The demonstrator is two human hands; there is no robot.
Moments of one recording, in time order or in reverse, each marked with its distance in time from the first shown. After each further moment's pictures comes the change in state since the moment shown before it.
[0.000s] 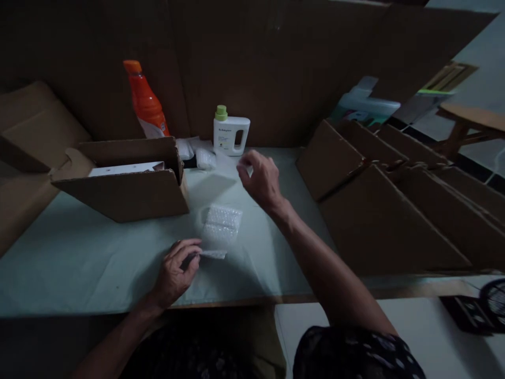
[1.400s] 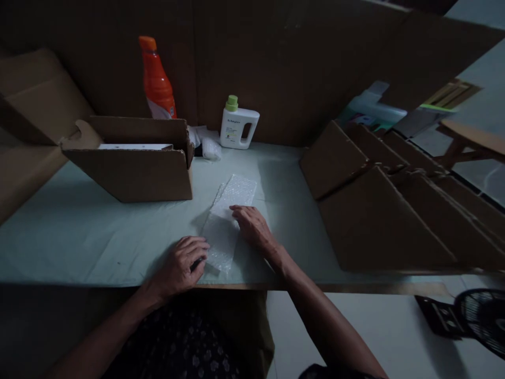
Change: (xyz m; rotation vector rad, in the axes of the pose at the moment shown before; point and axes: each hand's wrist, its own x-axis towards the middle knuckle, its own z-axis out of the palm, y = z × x) left_hand -0.022 0.004 0.001 0.017 -0.164 0.160; right_hand -0.133 -0.003 0.027 0.276 -0.332 -0.245
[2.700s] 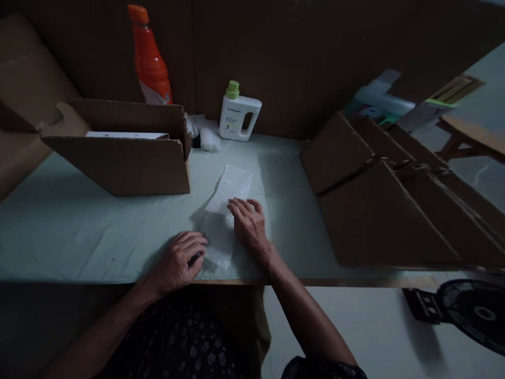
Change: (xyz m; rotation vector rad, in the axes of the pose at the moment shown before) left_hand 0.001 -0.001 -0.001 -0.019 0.010 -0.023; right_hand 0.003 -0.014 0.014 -0.332 0.142 -0.012
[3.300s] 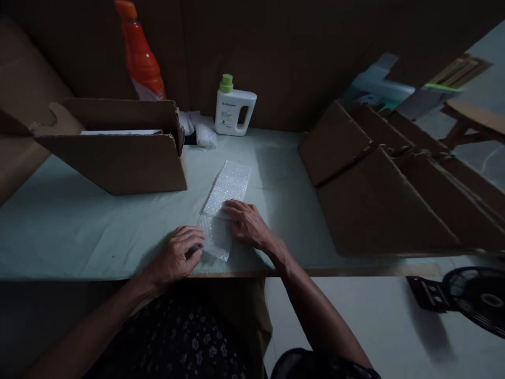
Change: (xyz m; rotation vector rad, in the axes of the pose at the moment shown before) left_hand 0.008 0.002 -0.008 -0.047 -0.032 -0.002; right_hand -0.012 0.009 -0.014 0.321 -0.453 0.128
